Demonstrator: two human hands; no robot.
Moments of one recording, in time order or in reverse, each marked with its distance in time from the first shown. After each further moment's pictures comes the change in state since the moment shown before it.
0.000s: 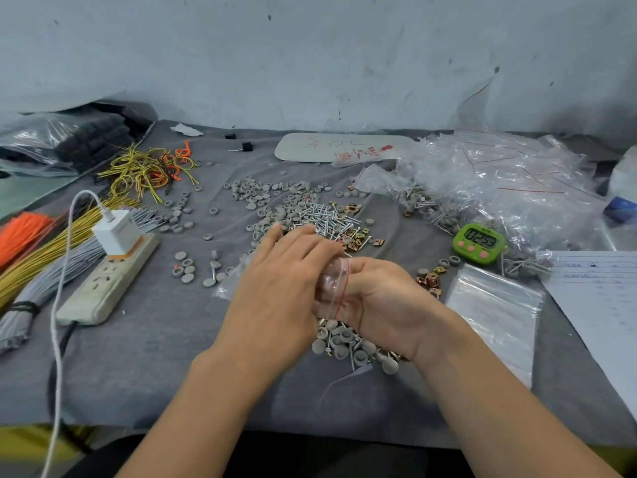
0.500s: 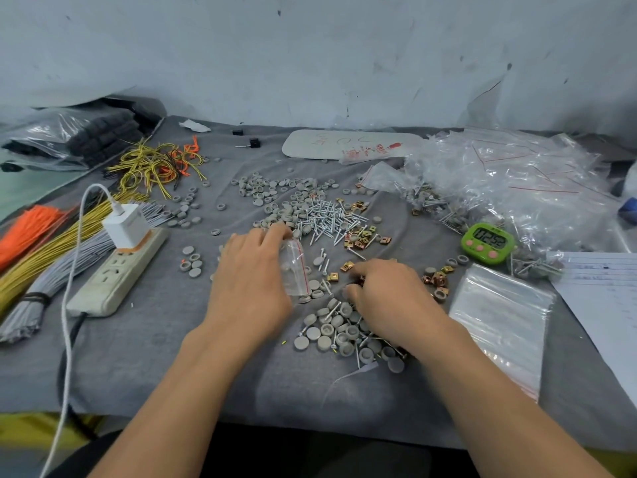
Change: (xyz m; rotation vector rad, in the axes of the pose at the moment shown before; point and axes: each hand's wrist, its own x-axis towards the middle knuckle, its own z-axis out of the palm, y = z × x) left_hand 0.001 -0.043 0.019 0.090 -0.057 -0.381; right_hand 0.010 0.005 -0.026 -1.807 0.489 0.079
